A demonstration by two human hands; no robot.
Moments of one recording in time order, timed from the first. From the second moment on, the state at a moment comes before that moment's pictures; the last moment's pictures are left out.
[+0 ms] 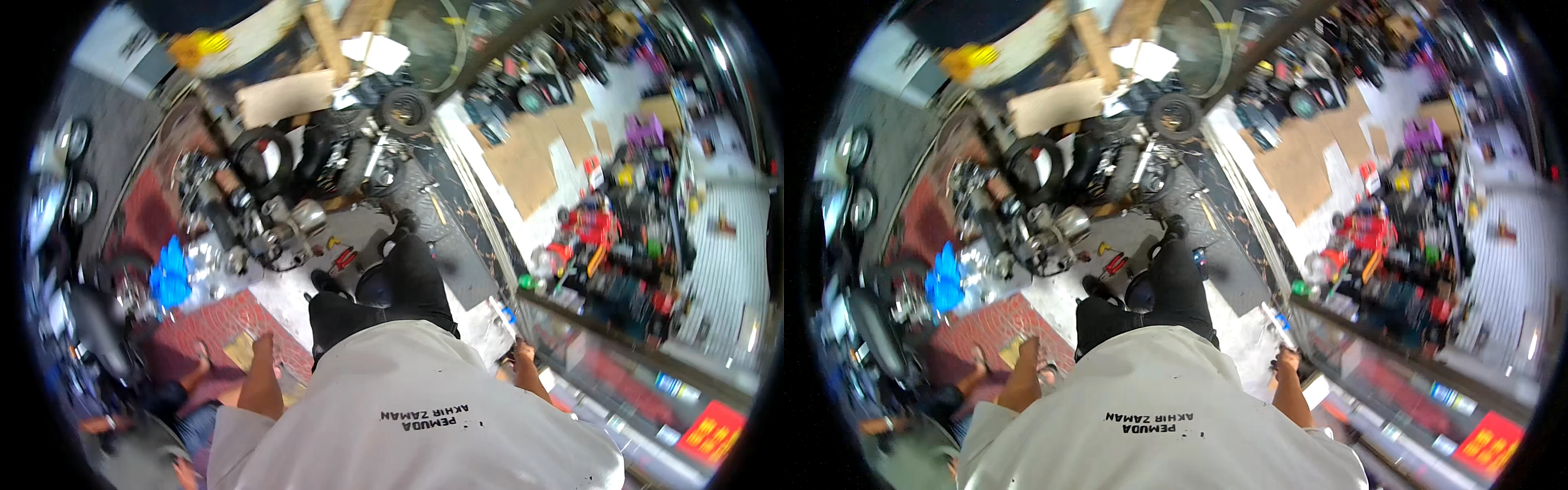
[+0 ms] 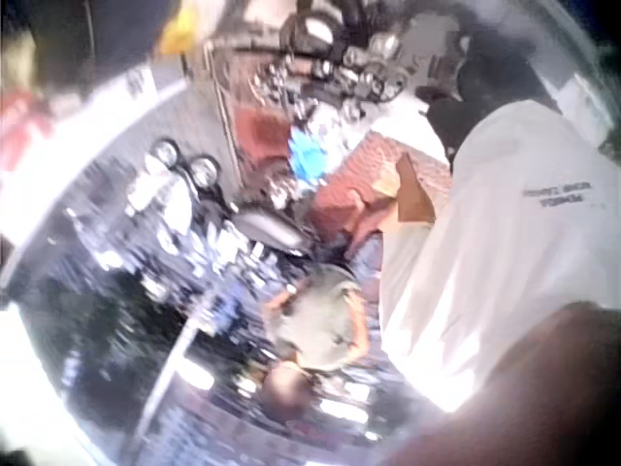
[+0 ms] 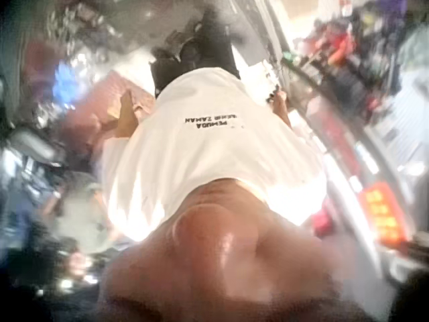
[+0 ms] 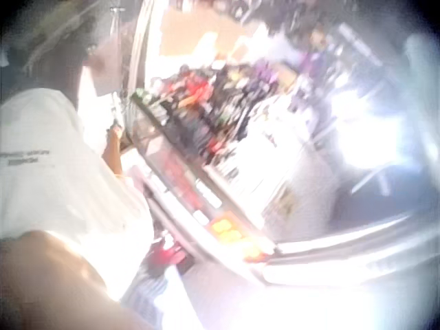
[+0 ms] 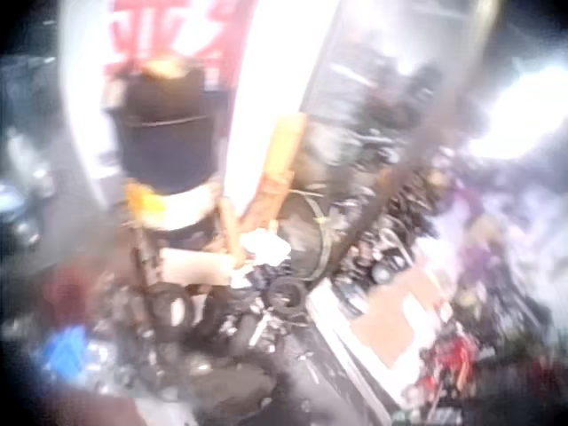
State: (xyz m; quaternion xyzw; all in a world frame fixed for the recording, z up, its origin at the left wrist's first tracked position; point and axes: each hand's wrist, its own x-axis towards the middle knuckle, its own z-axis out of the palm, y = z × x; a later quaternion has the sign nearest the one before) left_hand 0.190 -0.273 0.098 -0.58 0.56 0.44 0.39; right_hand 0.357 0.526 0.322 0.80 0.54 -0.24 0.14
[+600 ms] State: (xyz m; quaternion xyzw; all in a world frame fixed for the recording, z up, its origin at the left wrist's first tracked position) left_hand -0.138 0.340 0.362 -0.27 0.74 0.35 0.51; right_hand 0.332 0.795 0.171 0.73 0.42 -0.53 -0.11
